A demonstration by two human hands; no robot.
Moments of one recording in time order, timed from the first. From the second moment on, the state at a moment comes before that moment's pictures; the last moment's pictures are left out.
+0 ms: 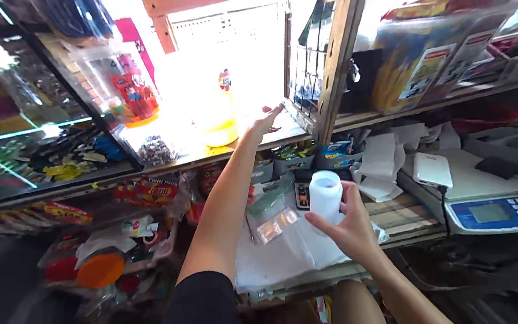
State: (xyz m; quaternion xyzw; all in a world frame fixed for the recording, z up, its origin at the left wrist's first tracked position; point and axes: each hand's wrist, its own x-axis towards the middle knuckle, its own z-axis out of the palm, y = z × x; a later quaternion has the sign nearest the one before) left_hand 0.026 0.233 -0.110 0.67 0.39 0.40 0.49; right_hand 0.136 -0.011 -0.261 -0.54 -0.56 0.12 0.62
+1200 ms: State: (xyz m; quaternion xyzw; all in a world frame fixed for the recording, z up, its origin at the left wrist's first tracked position) left_hand -0.094 0.173 -0.068 0.70 0.25 0.65 -0.18; right_hand 0.125 0.170 -0.134 -0.44 -0.58 0.14 0.68
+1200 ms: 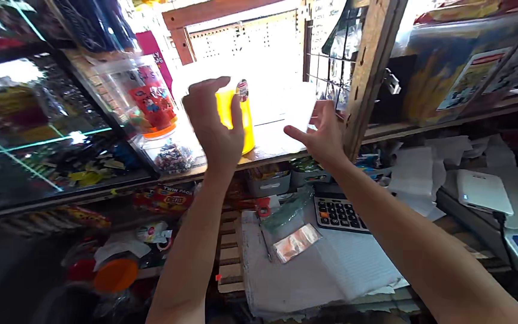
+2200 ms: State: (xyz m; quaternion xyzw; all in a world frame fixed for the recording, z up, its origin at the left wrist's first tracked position) left_hand -0.131 0.251 -0.028 0.52 0.35 0.75 0.22; right_hand 0.105 0.250 -0.173 -0.47 -0.60 0.14 0.63
